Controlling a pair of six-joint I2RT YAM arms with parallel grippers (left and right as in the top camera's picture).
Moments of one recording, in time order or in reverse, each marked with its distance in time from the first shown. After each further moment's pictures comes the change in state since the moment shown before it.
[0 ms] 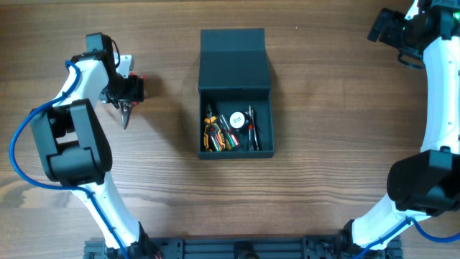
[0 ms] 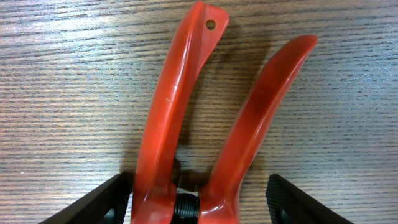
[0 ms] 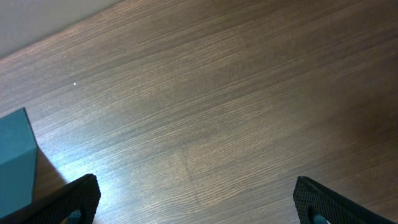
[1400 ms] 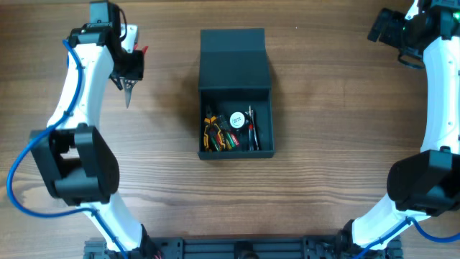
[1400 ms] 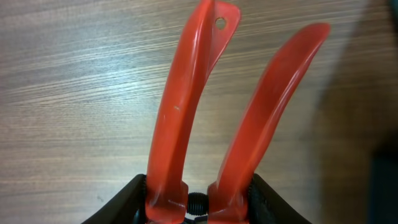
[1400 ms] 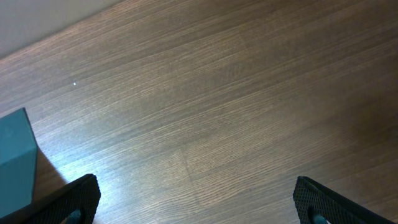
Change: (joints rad) left arm -0.137 -0.177 0.196 -0.221 -0.096 -0.042; right arm 0.000 0.000 0.000 0.000 0.000 0.000
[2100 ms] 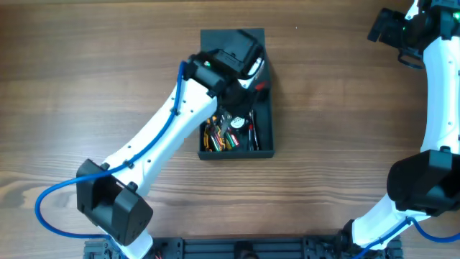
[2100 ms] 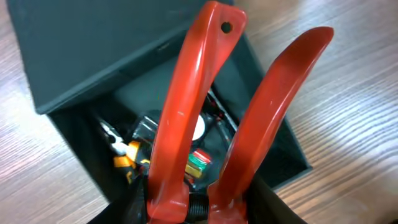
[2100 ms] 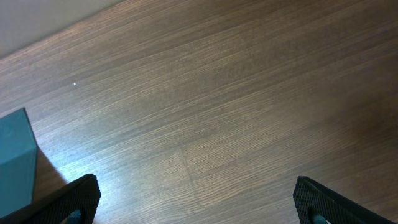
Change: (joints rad) left arm -0.665 -0.147 0.006 -0.142 0.054 -0.259; right arm 0.000 0.000 0.000 0.000 0.000 0.000
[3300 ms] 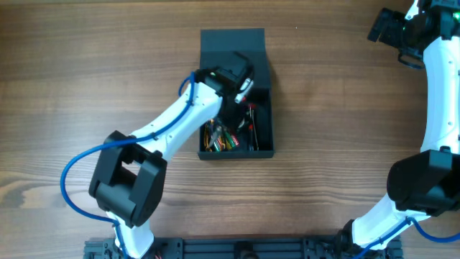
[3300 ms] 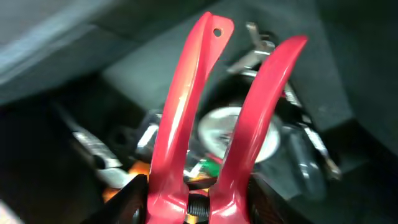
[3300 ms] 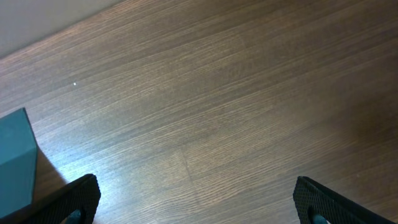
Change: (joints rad) left arm 0.064 0.111 -0.245 0.212 -0.006 0.066; right arm 0.000 0.000 0.000 0.000 0.000 0.000
